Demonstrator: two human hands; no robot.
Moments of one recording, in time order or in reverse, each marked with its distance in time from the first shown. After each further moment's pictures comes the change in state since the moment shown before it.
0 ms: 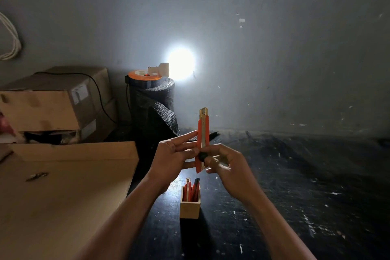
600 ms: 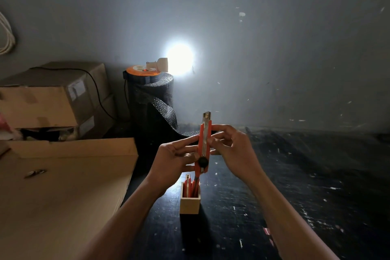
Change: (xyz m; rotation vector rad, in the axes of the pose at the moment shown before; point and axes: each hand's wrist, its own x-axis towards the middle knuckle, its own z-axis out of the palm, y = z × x) left_hand -0.006 -0.012 -0.005 0.043 -0.060 0.014; right_hand 0.030 -0.012 -0.008 -0.030 0.094 0.046
